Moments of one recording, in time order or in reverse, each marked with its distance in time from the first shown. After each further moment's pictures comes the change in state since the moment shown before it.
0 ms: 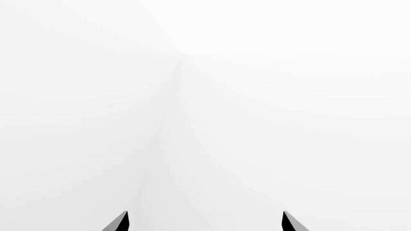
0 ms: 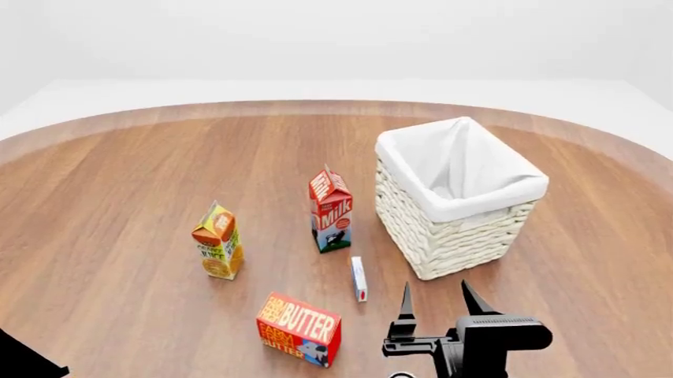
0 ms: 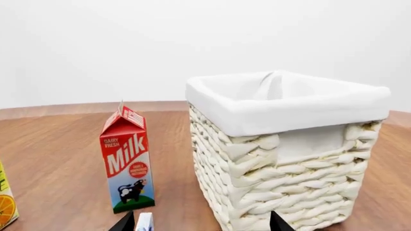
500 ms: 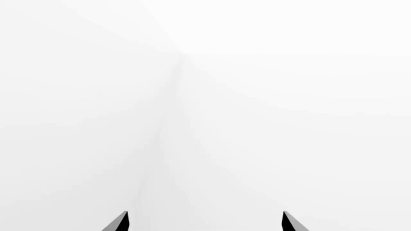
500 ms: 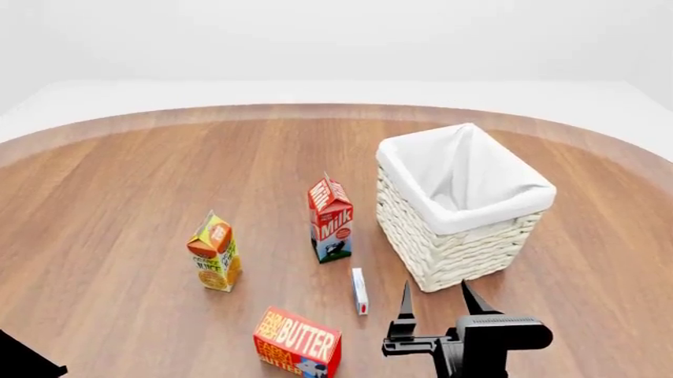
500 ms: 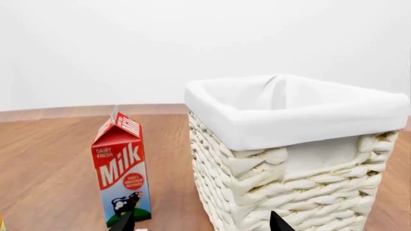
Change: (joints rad) left arm 0.001 -0.013 0.002 0.005 -0.002 -0.003 -0.014; right arm 0.002 0.010 -0.013 -0.011 0.008 0.002 0.012
